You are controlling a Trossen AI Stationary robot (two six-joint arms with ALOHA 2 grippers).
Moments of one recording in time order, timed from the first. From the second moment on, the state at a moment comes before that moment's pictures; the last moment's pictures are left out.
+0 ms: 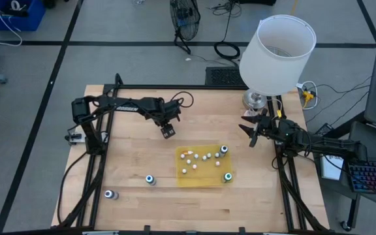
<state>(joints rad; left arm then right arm) 0.34 1.78 1.14 -0.71 -0.08 -0.14 -0.24 0.21 0.02 0.13 0.18 0.04</state>
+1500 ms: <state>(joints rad) 0.34 1.78 1.10 -0.63 -0.06 -0.18 -0.24 0.21 0.02 0.13 0.18 0.04</state>
